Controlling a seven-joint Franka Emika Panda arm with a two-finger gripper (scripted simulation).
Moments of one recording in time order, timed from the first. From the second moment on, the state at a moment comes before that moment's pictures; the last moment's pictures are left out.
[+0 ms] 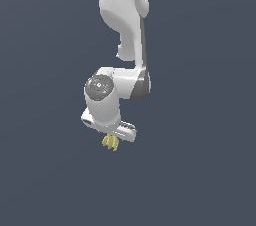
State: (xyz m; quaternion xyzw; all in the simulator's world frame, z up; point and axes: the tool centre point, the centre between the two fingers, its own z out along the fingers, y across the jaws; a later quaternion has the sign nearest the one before) arm 0.087 -0.068 0.096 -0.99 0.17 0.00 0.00
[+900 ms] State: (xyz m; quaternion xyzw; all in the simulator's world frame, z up) arm 0.089 -0.072 0.047 -0.98 0.18 0.00 0.00
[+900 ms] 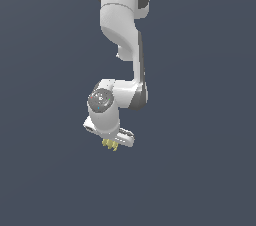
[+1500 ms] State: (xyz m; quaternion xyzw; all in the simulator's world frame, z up) arm 0.091 -0.073 0.040 -0.98 0.18 0.00 0.00
